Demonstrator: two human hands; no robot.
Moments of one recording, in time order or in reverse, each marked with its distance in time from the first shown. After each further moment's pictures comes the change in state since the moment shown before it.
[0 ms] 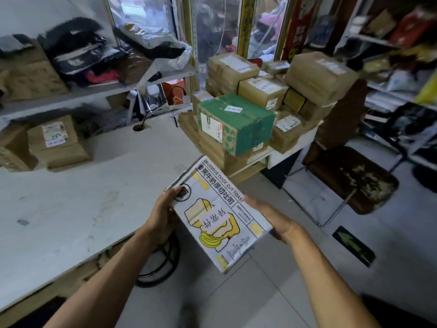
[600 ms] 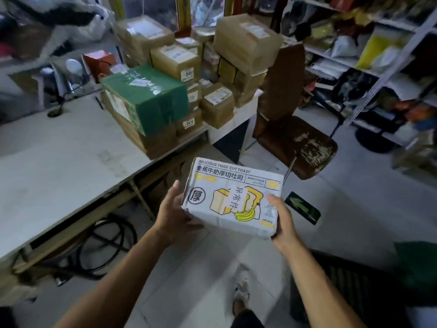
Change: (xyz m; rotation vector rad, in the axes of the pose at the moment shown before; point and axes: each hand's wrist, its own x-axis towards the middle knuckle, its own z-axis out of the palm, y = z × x) left_hand 0.023 -0.137 0.220 0.008 -0.073 -0.249; right_hand -0.158 0.088 -0.171 0.540 0.548 -0.158
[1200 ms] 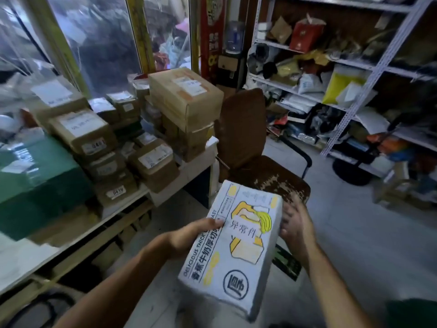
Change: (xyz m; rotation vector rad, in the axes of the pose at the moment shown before) left_hand 0.204 0.082 0.276 0.364 -0.732 -0.302; right_hand 0.201 -0.225 -0.187 0.016 0.179 0.031
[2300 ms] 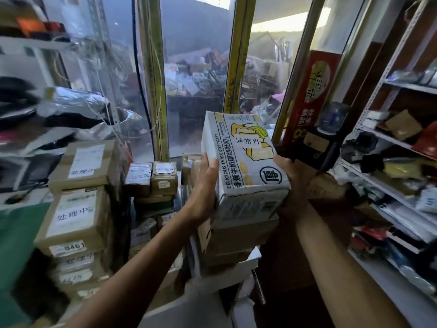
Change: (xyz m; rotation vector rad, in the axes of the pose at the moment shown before) left_hand 0.103 0.374 -0.183 0.267 0.899 1.076; right_hand 0.380 -0.271 0.297 -0.124 -0.852 -0.163
